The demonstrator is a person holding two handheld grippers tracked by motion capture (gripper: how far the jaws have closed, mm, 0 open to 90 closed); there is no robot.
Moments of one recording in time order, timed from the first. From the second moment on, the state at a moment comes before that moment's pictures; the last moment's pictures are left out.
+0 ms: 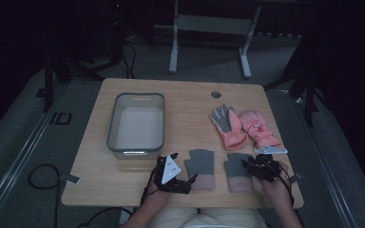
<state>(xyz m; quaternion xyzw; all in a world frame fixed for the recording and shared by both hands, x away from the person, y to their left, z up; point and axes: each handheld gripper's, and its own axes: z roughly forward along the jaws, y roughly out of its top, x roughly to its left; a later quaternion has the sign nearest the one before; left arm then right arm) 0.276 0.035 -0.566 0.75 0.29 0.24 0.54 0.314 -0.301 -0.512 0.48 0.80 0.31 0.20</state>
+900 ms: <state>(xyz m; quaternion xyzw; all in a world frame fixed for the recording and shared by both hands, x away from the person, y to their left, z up) 0.277 0.036 -0.566 0.75 0.30 0.24 0.54 0.315 -0.296 -0.537 0.41 0.86 0.25 0.16</state>
